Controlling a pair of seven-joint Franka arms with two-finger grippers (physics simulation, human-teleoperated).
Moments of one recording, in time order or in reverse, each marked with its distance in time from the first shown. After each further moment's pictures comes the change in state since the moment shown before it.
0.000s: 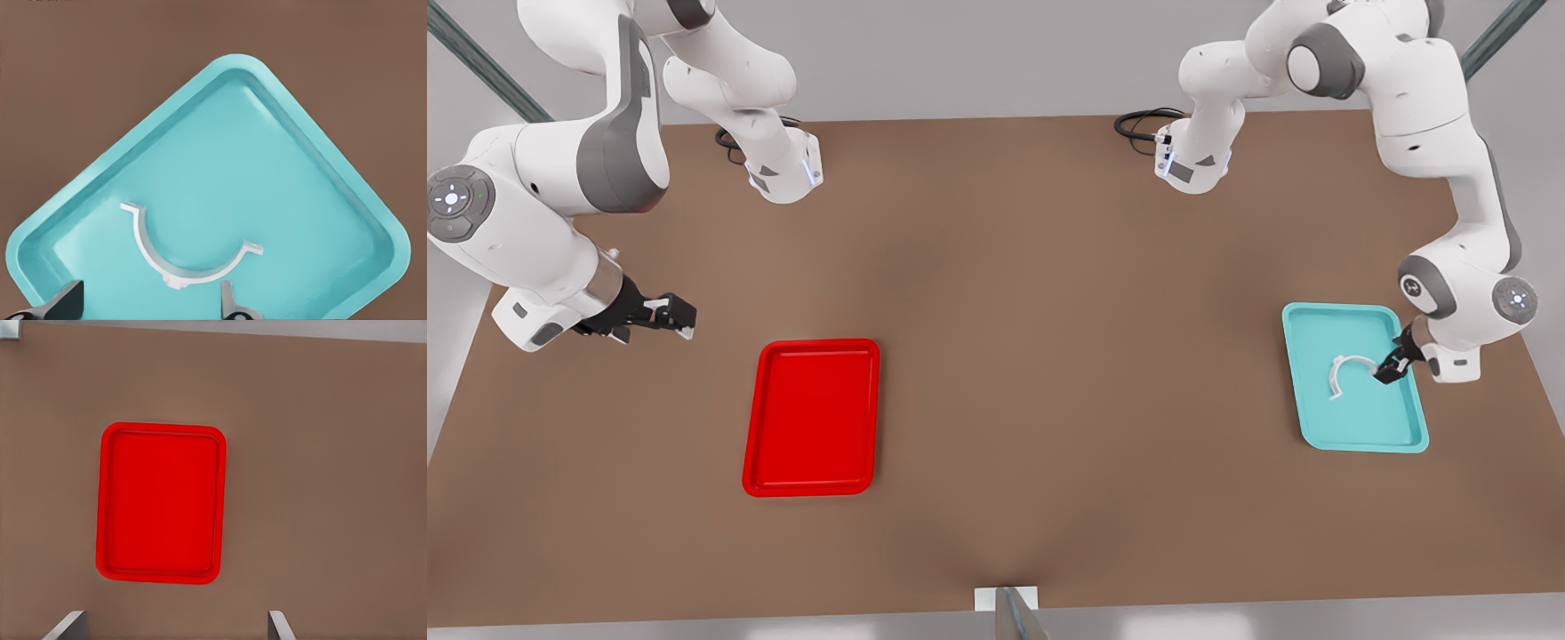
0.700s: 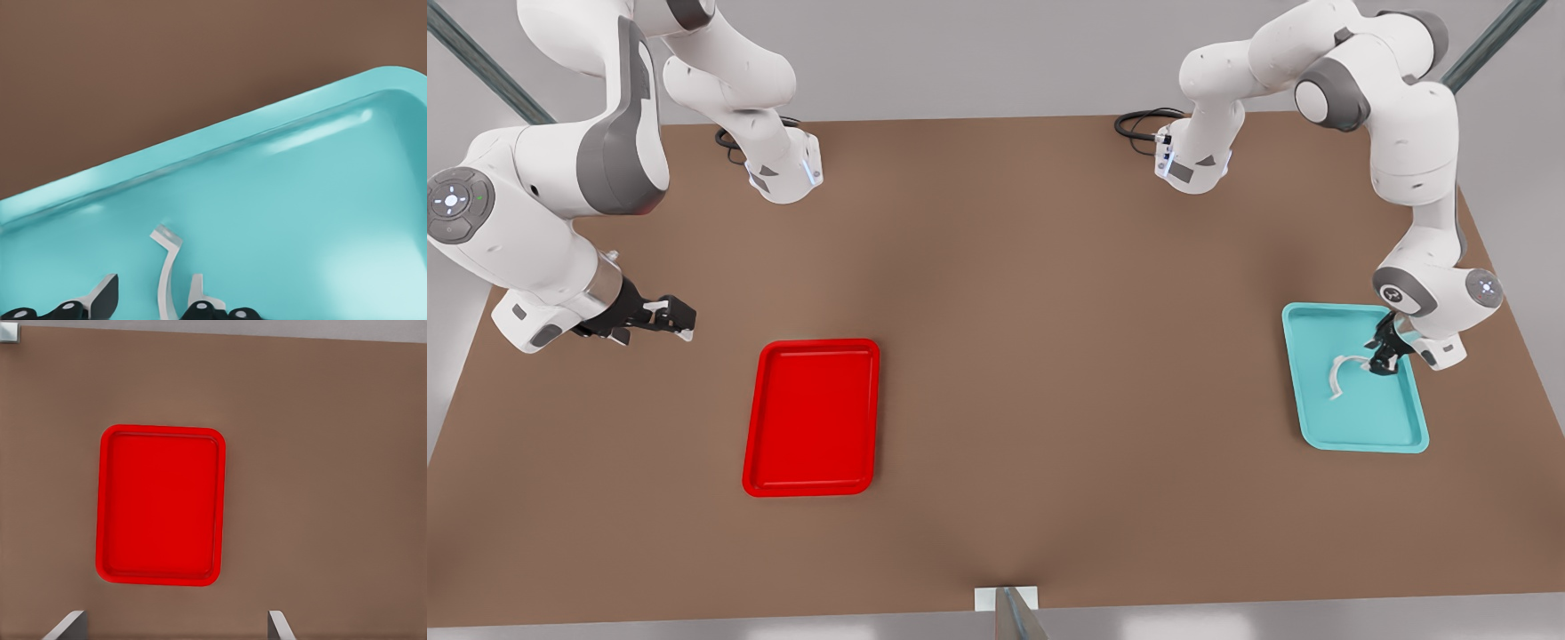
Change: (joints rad) left arm 0.064 0.116 0.001 -0.108 -0.263 0.225 -0.026; right arm -0.002 0.003 0.000 0.000 0.000 0.005 0.005
